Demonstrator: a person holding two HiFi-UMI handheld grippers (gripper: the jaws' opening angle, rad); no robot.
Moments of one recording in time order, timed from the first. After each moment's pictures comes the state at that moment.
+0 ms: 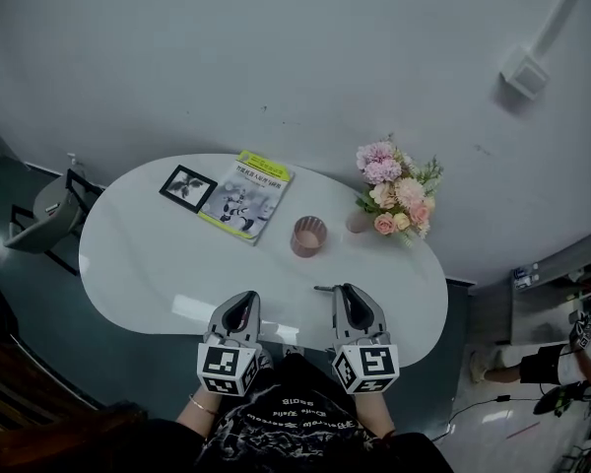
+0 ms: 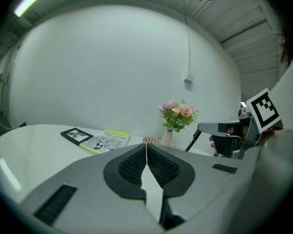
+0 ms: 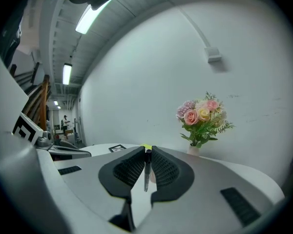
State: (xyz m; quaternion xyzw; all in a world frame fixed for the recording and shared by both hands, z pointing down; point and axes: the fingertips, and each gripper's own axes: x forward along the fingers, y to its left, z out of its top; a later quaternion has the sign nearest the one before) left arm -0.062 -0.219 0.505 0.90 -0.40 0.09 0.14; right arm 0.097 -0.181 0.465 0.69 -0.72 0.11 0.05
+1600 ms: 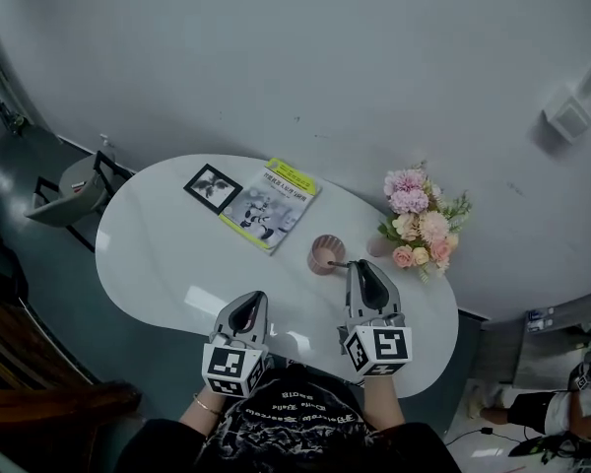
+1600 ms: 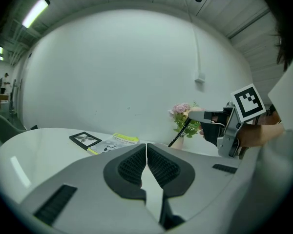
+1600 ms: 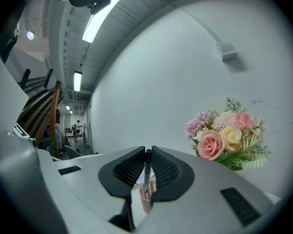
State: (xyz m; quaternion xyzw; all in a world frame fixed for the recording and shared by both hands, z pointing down) left arm -0.052 -0.245 0.494 0.87 -0.47 0.09 0.14; right arm 0.122 -0.270 0.430 0.64 -0.77 0.06 0.01
